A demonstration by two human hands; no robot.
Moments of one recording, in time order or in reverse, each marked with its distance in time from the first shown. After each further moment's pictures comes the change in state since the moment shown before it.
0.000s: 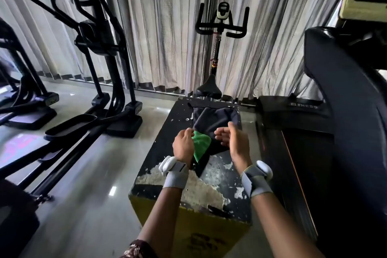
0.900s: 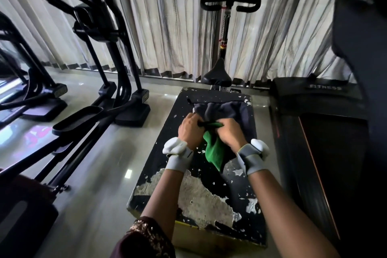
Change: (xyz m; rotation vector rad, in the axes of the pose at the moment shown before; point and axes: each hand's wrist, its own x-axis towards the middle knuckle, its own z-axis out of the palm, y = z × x) left_hand 0.062 0.026 0.021 0.859 -0.171 0.352; right_hand 0.068 0.000 0.032 -0.769 -0.215 -0.040
